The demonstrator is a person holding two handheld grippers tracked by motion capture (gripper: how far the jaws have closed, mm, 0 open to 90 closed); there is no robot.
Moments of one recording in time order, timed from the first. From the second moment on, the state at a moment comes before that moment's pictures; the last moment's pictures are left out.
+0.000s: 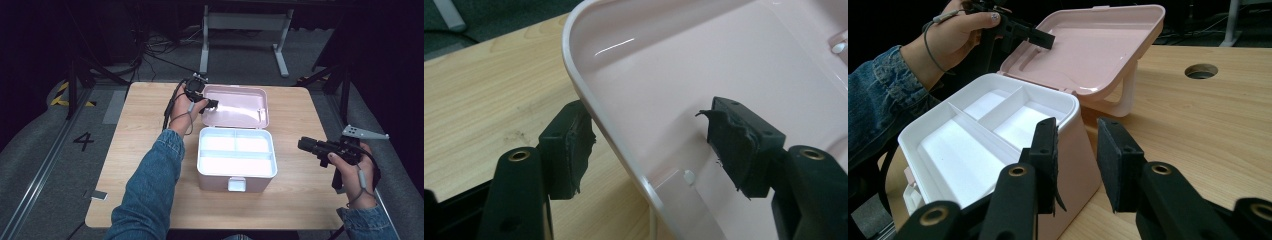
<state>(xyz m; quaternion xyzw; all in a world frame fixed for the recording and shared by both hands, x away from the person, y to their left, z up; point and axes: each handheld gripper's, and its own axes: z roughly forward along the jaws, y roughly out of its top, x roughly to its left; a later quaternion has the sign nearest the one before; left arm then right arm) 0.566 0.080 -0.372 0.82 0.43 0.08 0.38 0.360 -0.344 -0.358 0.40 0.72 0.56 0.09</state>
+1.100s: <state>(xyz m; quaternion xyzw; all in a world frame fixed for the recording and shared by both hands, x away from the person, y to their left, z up) 0.516 0.097 -0.329 0.82 0.38 0.11 0.42 0.361 -0.333 -0.357 0.40 0.72 0.56 0.08</state>
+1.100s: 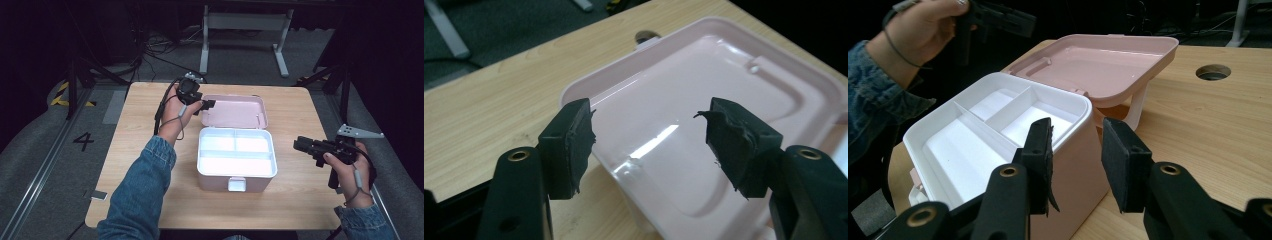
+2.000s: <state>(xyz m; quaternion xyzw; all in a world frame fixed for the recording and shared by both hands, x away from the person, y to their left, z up) 0.386 0.192 -0.312 0.84 0.33 0.14 0.42 0.399 -0.325 -0.354 0.40 0.75 0.52 0.09</state>
